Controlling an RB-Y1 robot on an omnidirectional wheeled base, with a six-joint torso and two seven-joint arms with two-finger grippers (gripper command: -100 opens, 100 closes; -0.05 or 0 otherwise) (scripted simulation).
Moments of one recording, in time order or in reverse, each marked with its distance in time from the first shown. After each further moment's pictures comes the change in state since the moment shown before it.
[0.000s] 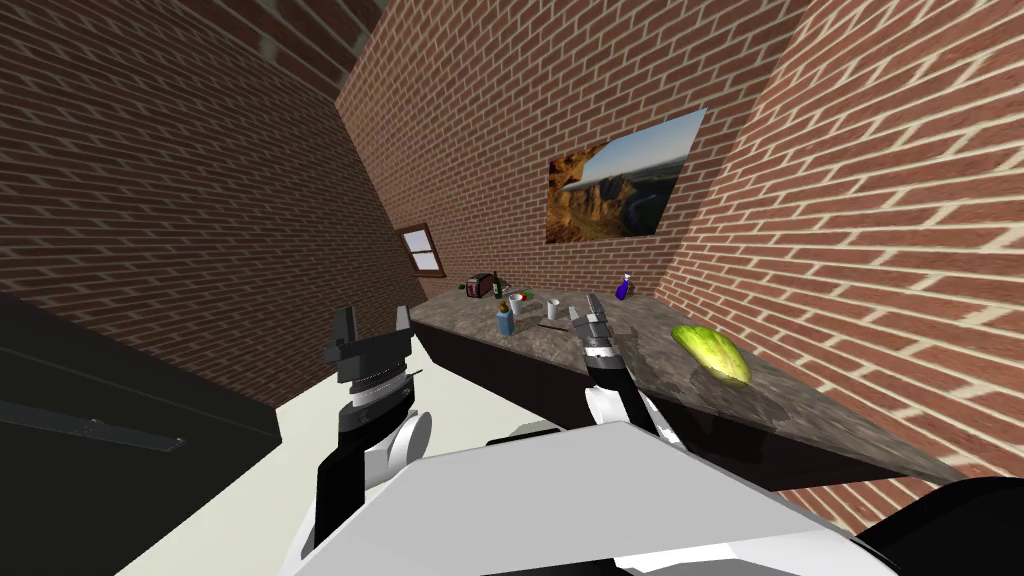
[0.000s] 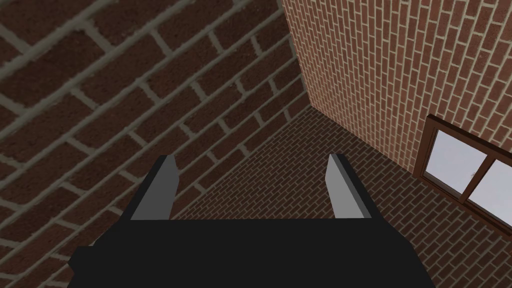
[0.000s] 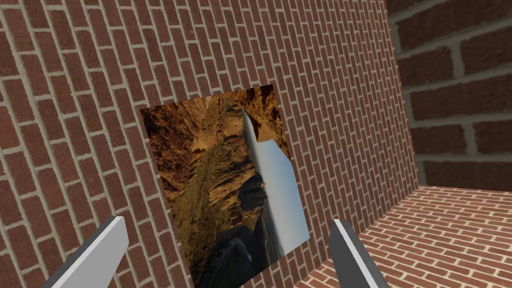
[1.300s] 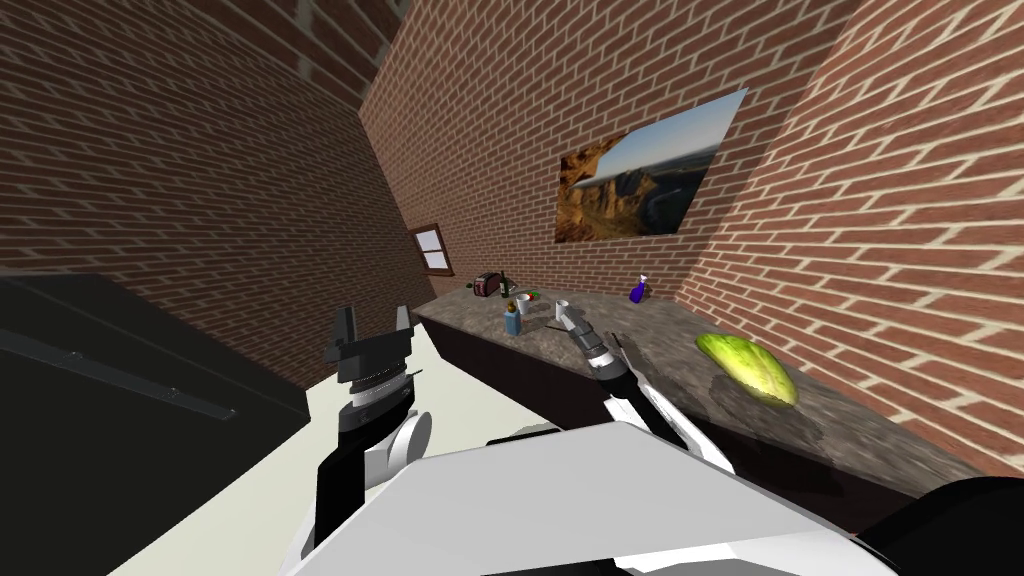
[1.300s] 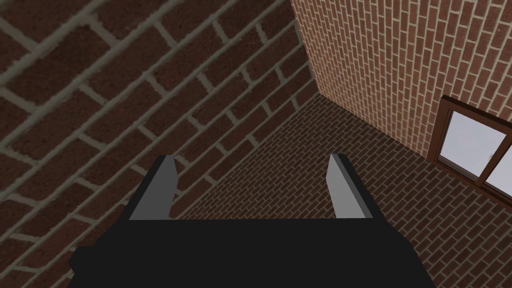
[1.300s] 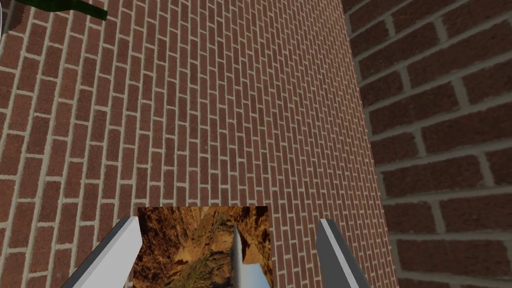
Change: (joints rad) left arm 0.000 0.000 0.000 0.000 0.000 0.000 0.000; right arm 0.004 -0.363 0.047 0.061 0.070 -0.054 0.048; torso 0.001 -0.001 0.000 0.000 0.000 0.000
